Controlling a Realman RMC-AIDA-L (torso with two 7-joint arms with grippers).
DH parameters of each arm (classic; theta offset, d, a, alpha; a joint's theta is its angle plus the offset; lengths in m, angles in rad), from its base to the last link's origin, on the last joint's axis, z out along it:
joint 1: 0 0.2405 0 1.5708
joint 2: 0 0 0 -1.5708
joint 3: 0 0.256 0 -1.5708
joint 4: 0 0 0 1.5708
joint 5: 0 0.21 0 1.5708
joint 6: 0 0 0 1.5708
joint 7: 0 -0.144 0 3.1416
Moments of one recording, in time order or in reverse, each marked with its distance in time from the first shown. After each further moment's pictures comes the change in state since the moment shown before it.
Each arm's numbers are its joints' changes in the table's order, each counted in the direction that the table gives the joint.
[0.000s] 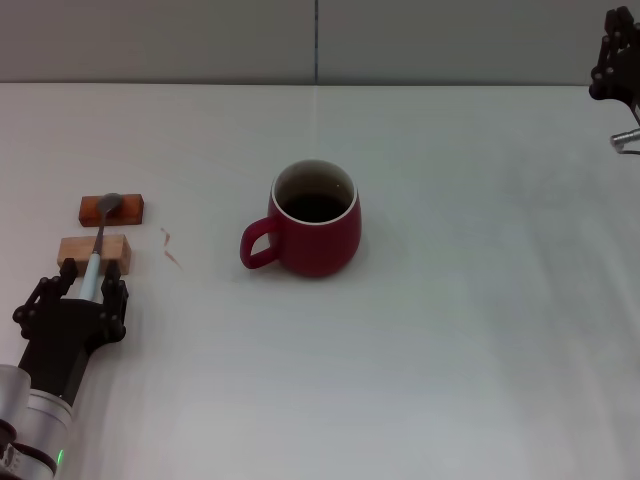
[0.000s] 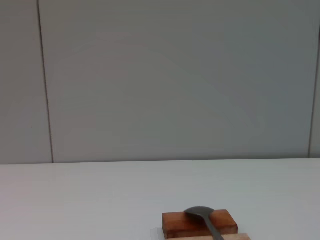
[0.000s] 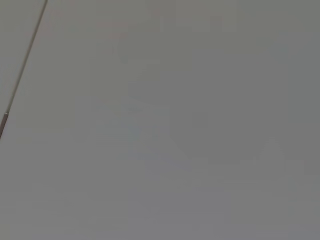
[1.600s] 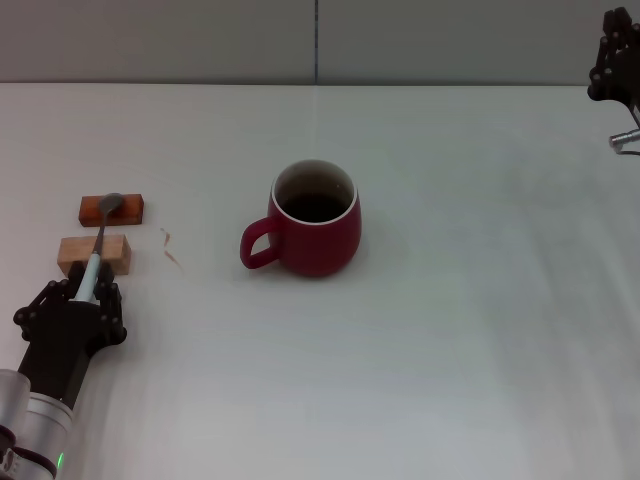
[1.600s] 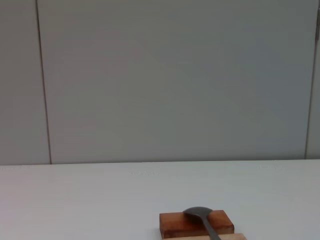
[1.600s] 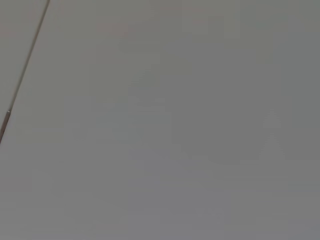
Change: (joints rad) left arm 0.012 0.000 -0.011 0.004 0.026 -0.004 0.000; right arm 0.001 0.000 -0.002 0.001 -0.002 -0.004 0.004
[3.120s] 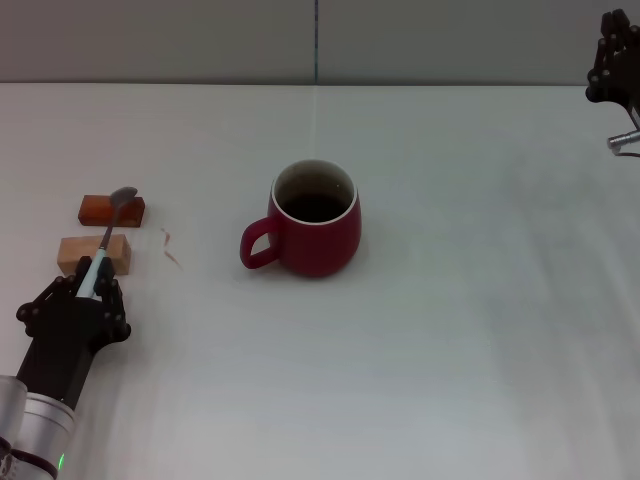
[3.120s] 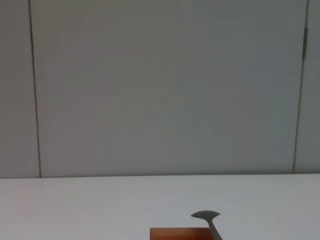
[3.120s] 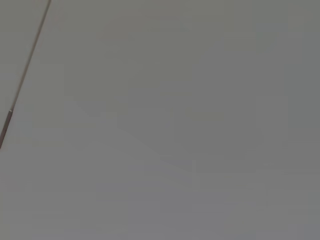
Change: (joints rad) left arm 0.039 -0.002 -0.074 0.026 0.125 -0.008 0.001; right arm -0.002 -0.002 -0.002 0.003 0.000 -0.002 0.000
